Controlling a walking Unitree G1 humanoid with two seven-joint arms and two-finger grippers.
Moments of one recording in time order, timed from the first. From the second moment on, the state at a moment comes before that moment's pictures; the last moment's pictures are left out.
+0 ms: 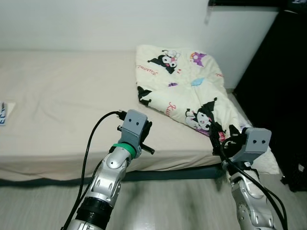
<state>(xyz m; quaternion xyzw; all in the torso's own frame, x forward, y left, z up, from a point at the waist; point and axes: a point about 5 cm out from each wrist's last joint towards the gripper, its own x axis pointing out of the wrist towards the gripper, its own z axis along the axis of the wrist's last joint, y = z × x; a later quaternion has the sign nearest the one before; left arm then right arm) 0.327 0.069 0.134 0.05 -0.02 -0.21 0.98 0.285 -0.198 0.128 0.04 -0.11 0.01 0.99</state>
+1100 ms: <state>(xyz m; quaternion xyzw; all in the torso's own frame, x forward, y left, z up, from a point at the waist) 0.328 0.075 0.134 0.04 -0.02 -0.20 0.98 0.286 -0.194 0.130 0.05 -0.11 0.02 0.99</state>
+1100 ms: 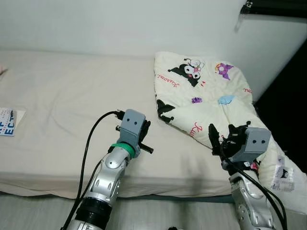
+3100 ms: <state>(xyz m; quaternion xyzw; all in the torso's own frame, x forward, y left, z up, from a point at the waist) 0.330 0.109 0.134 0.07 0.00 -0.16 0.98 0.278 -0.324 0.224 -0.29 -0.18 -0.24 0.91</state>
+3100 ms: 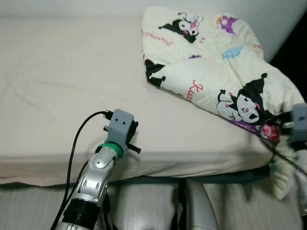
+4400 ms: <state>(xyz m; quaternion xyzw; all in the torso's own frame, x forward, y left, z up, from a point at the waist) 0.343 0.139 0.158 0.12 -0.01 -0.14 0.98 0.293 -0.403 0.175 -0.11 -0.02 -0.29 0.95</state>
